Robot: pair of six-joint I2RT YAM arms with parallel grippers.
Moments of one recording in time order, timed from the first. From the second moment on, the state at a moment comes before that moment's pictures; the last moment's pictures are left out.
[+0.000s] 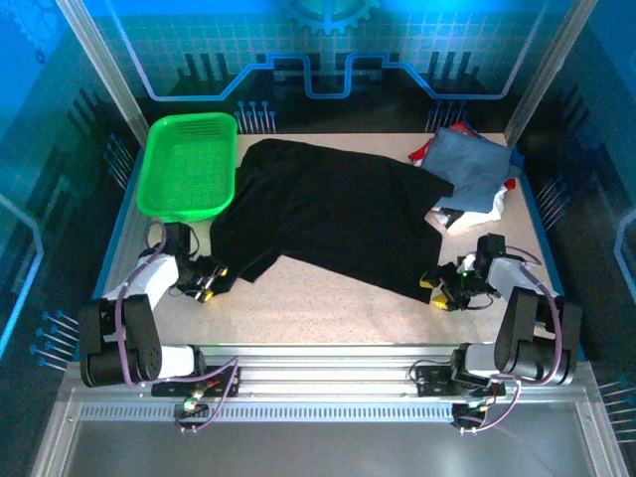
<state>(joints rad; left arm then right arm) 0.19 1.34 0.64 -0.62 0.26 -0.87 -0.27 1.36 0.59 -0.72 -0.60 0.50</state>
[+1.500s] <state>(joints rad) 0.23 0.98 0.67 -0.81 0.38 -0.85 -0.45 1.03 0.78 -1.13 -0.34 0.49</state>
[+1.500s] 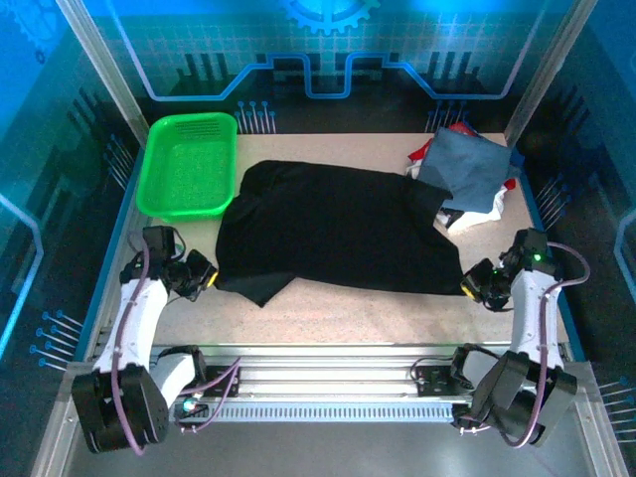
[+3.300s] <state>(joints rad) 0.23 1.16 0.87 -0.89 0.34 -0.75 -0.41 1.37 0.81 -0.95 -0.37 0.48</state>
